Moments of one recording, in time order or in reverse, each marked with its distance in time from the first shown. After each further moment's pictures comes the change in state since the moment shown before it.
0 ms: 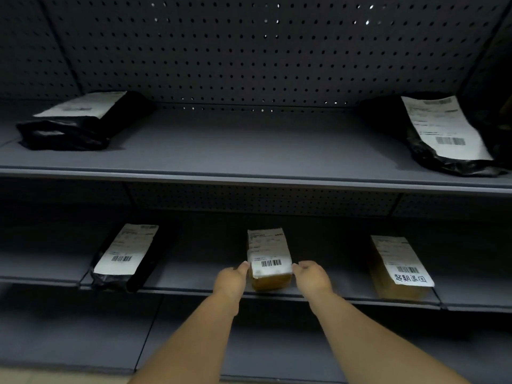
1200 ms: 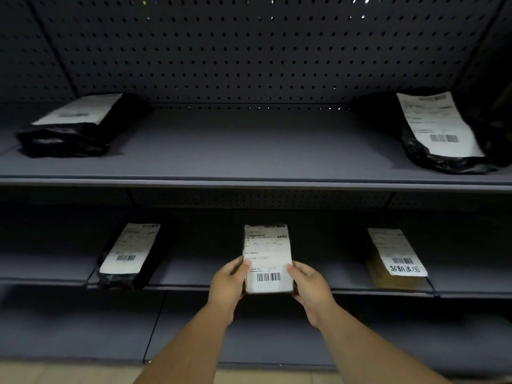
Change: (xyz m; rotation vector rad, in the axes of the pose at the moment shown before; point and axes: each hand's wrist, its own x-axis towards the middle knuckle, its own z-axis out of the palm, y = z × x) left_hand -0.032 -0.011 -0.017 -0.190 -0.117 0.262; right_hand -0.043 0.009 0.000 0.653 -0.192 0.039
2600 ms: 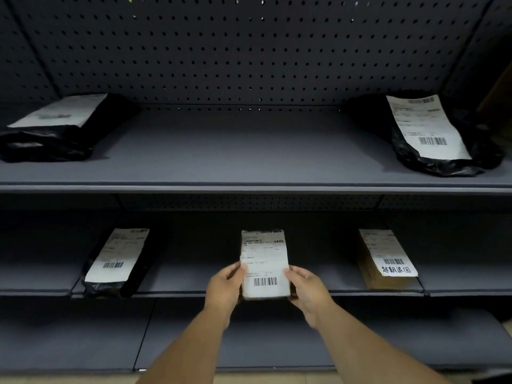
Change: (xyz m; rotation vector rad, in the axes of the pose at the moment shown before) left_hand 0.012 -0.008 0.007 0.024 0.015 -0.012; right_hand 0.007 -0.004 -0.009 0.086 0.002 0.062
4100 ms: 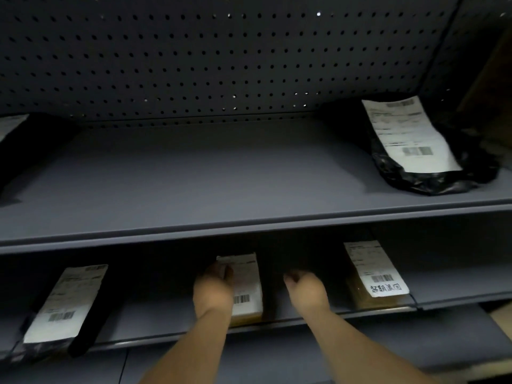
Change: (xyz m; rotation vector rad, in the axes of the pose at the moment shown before) left_hand 0.067 0.032 0.051 0.739 0.235 0.183; right_hand 0.063 -0.035 -0.030 -0.754 0.325 -0.083
